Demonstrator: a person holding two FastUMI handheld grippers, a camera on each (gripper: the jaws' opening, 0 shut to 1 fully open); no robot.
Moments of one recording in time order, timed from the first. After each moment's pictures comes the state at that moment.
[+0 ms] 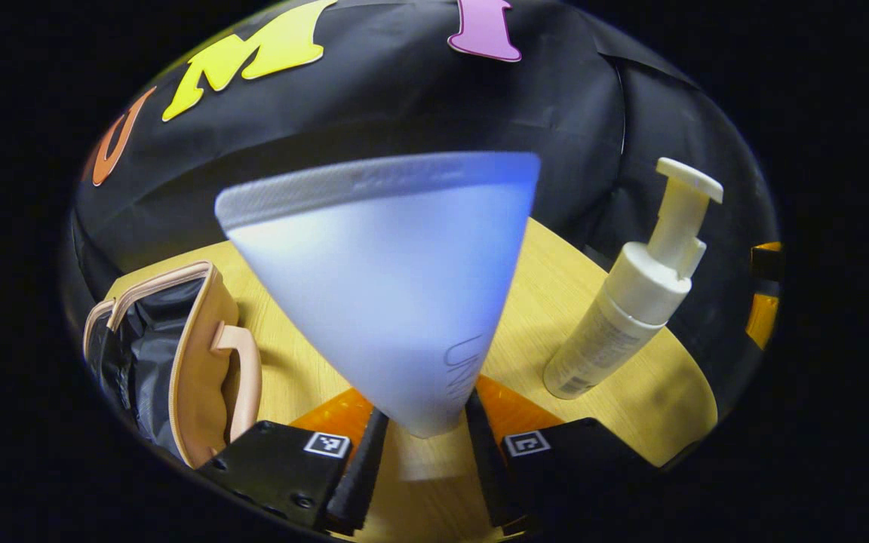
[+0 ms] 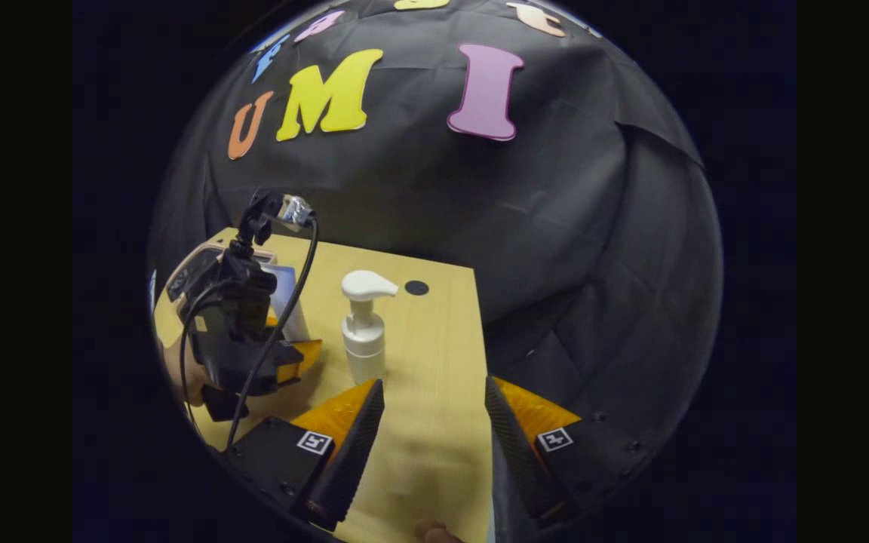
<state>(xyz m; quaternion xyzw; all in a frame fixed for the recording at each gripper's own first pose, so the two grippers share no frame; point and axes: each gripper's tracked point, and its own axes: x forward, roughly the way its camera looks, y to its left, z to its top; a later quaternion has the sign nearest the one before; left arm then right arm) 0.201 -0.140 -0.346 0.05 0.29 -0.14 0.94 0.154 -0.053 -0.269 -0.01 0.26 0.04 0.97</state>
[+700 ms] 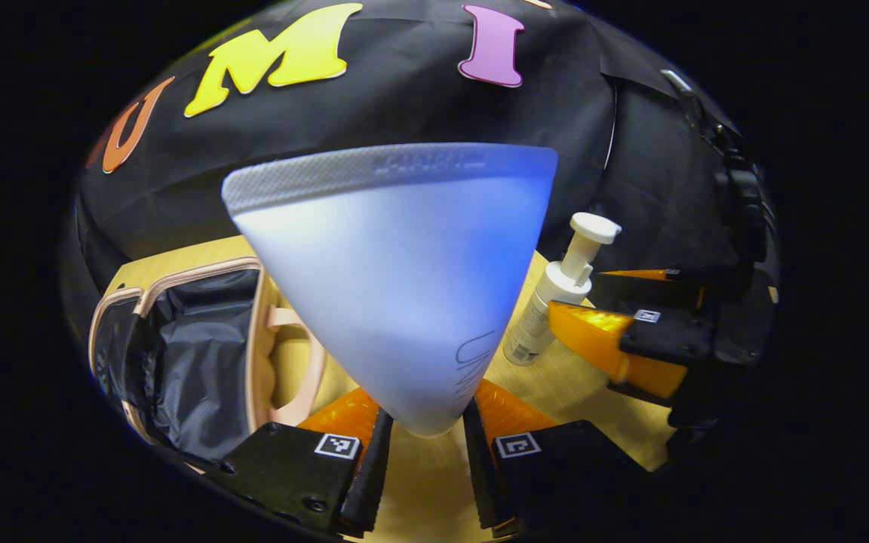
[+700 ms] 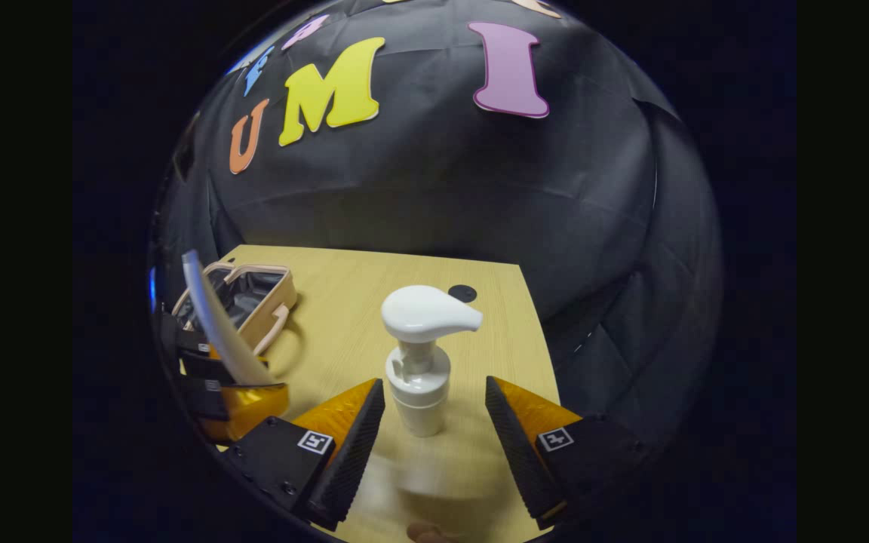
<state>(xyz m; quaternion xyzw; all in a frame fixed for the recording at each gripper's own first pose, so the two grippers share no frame) 0.122 -0.105 -0.280 0.02 0.30 -0.15 0.94 0.217 0.013 -0.298 0.03 0.26 0.08 0.96</state>
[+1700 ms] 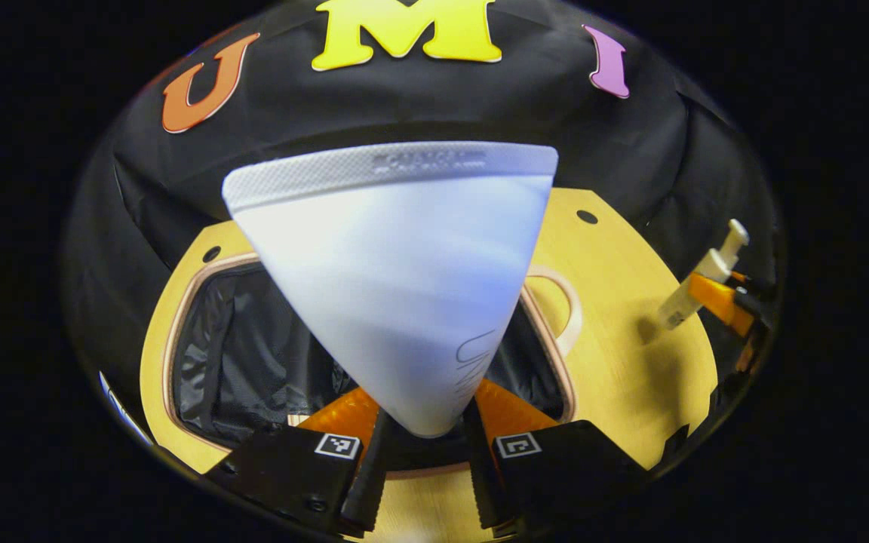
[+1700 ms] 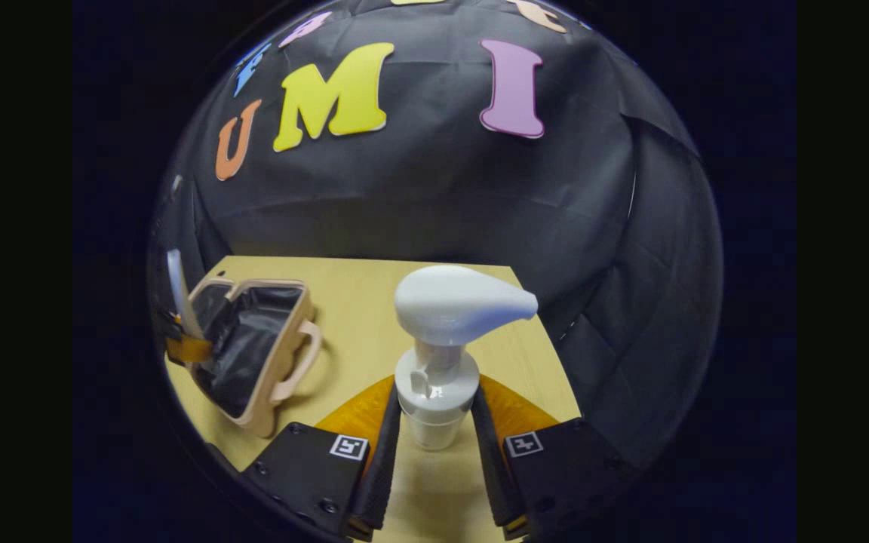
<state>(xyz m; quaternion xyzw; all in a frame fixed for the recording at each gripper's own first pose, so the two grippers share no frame) 0.105 0.130 -0.282 0.03 0.40 -0.05 0.91 0.149 0.089 -0.240 0.04 0.25 0.01 0.97</state>
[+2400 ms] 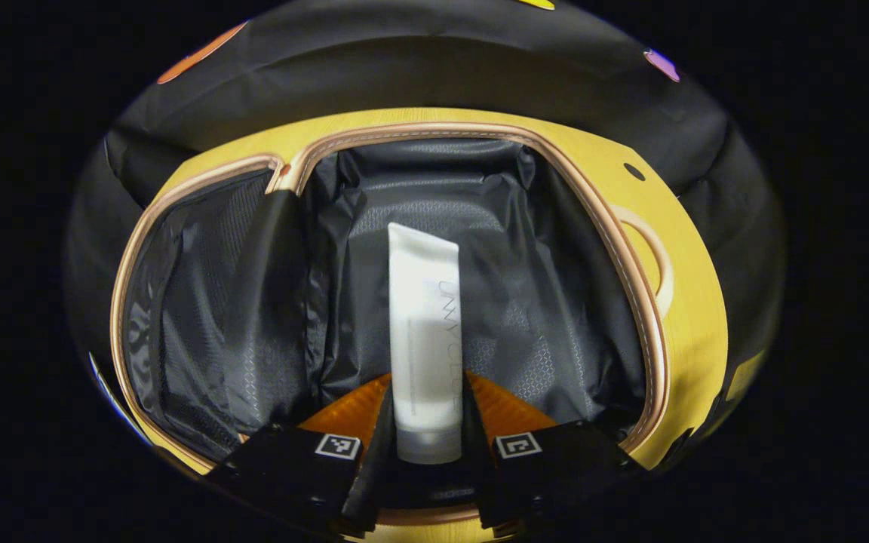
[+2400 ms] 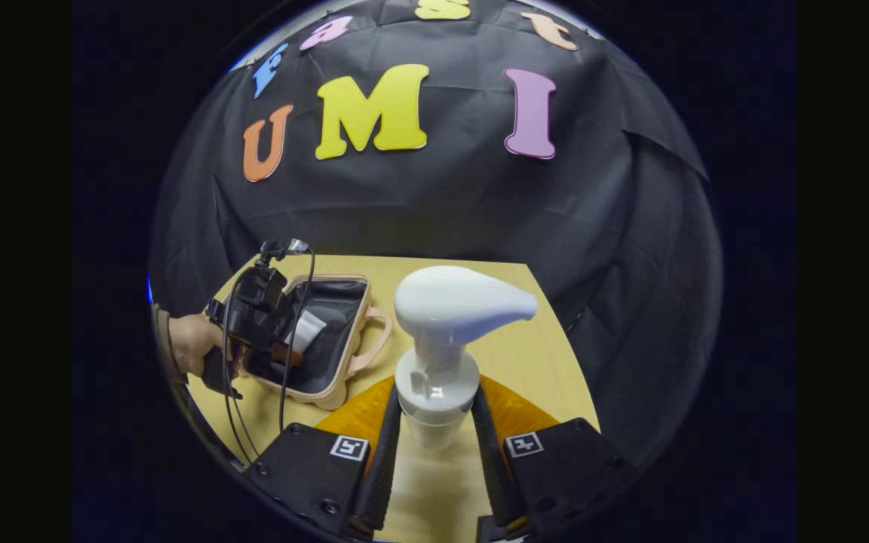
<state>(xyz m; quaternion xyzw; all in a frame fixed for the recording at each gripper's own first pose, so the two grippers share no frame) 0.119 0.149 -0.358 -0.01 0.51 -0.03 0.86 0.057 0.141 -0.209 0.04 0.26 0.03 0.96</state>
